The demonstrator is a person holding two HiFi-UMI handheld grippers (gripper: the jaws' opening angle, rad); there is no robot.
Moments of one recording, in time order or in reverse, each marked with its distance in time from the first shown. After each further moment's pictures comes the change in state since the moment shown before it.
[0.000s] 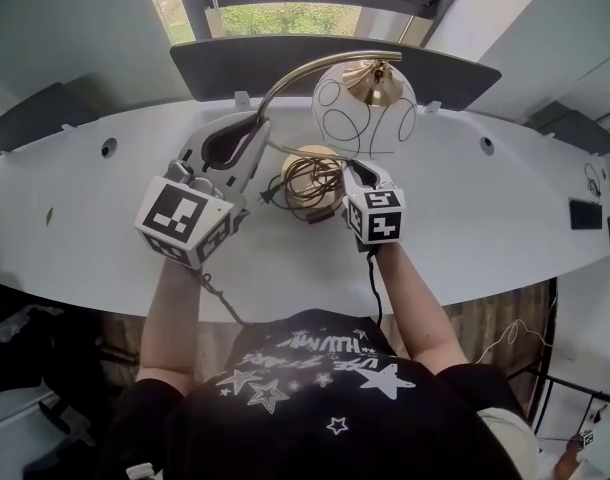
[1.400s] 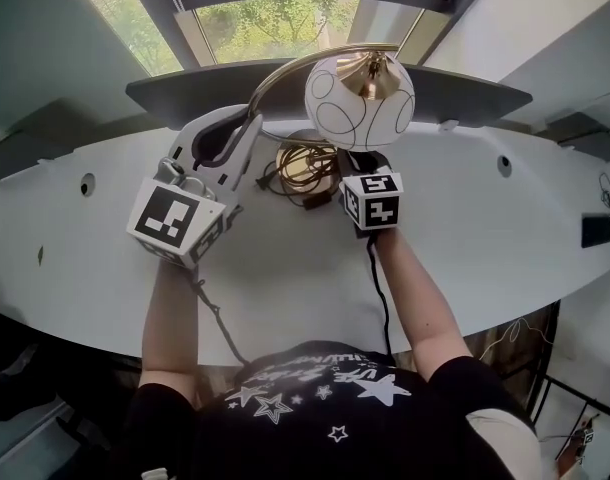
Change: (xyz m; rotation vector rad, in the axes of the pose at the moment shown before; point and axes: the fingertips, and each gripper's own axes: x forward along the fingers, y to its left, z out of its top) left arm 0.116 0.088 -0.039 0.011 0.034 -0.019; right arm 0.135 -0.064 0.027 0.024 0.045 0.014
